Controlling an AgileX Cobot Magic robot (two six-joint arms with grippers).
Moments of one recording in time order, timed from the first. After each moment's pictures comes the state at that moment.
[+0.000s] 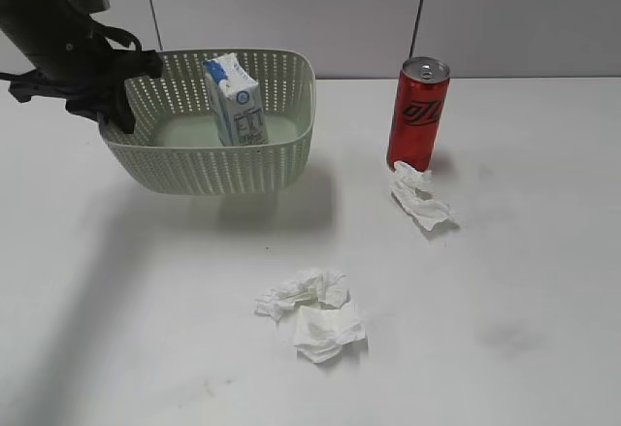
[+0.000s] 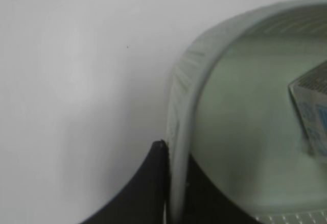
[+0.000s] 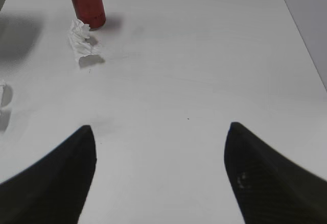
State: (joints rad) left arm -0.23 1.94 -1.48 -0.29 0.87 -0.11; right arm 0.10 -0.01 -0.50 0.01 1.05 0.00
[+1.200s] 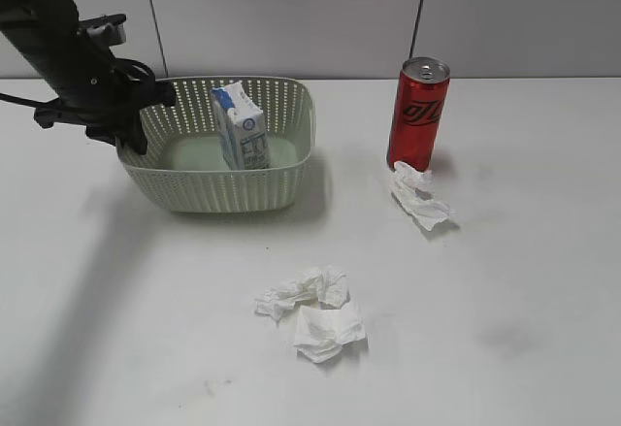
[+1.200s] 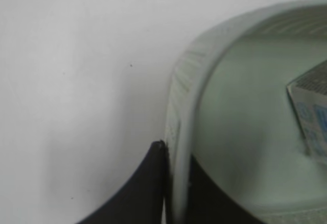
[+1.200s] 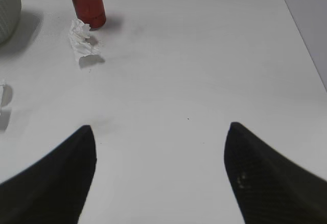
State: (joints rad) left arm -0.23 2.05 -1.48 -0.28 0.78 -0.11; right arm 0.10 -0.01 -0.50 0.01 1.05 0.00
